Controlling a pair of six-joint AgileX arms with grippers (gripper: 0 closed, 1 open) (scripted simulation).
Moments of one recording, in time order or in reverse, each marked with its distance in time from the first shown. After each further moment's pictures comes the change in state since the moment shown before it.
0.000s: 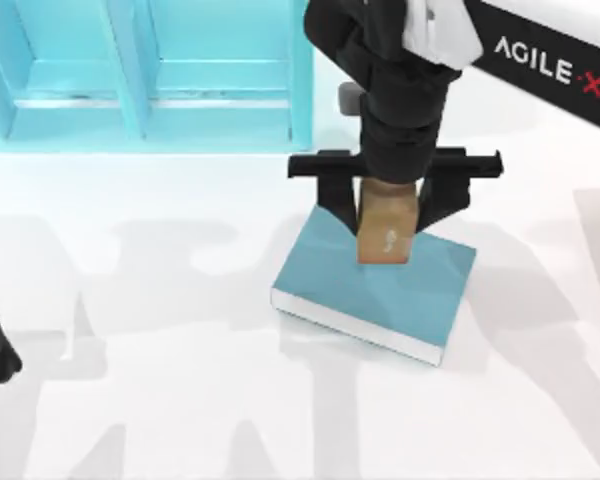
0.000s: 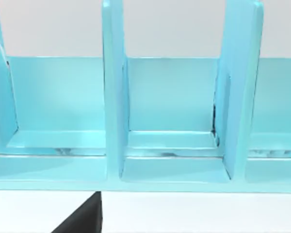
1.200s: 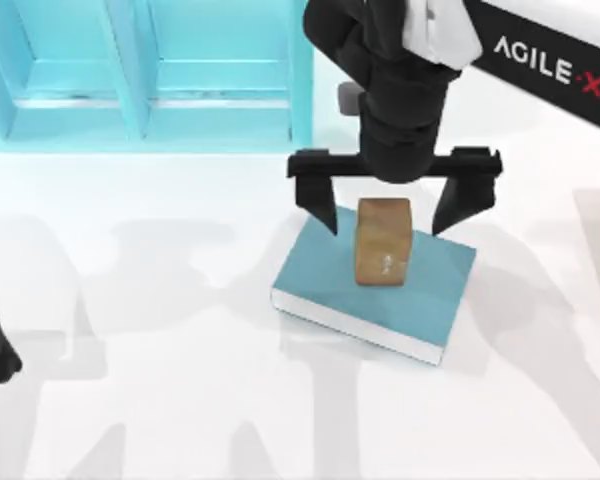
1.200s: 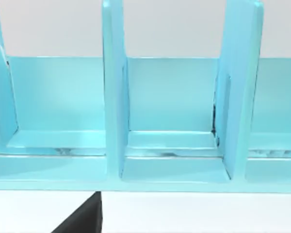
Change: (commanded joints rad) left arm 0.000 0.000 0.000 0.000 0.000 0.000; right arm 0.000 0.000 0.000 0.000 0.000 0.000
